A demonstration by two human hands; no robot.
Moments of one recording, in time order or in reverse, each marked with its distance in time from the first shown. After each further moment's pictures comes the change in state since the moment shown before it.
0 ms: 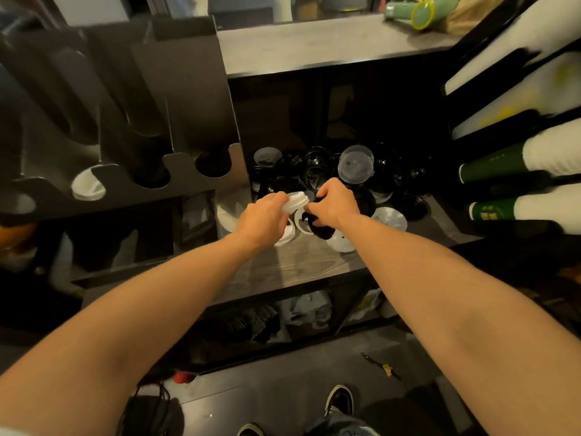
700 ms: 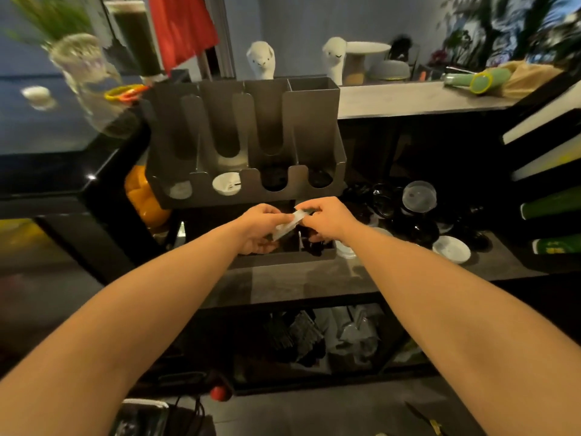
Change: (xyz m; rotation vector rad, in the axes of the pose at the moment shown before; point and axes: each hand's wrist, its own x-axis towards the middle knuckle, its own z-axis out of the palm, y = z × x) left_hand -0.117 -0.107 -0.132 -0.941 -0.137 -0.687; right_hand -0.094 -0.133 0.102 0.157 -0.278 -0.279
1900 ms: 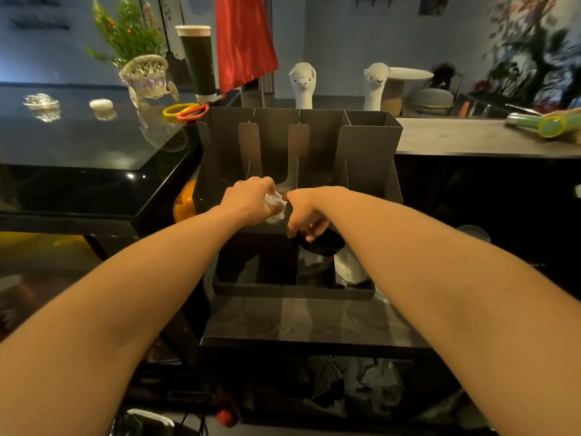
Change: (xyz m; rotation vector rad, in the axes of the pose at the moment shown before) left_hand 0.041 0.041 -0.124 0.943 0.477 0.496; right_hand 0.079 -0.149 0.046 -0.660 -0.481 0.030
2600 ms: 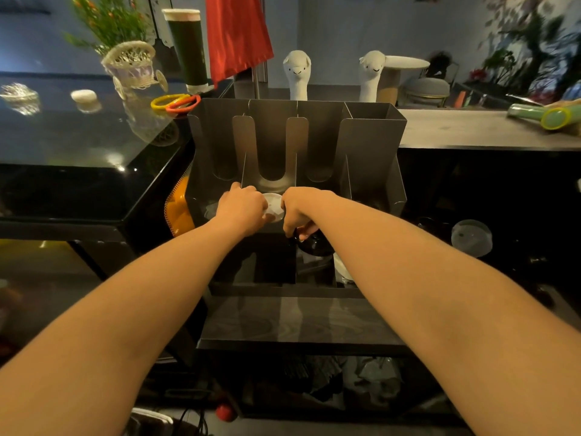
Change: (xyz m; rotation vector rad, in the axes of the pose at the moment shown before) left_hand 0.009 -0.014 0.026 0.325 -0.063 0.023; right_hand 0.033 -0.003 0.009 -0.190 0.090 0.065
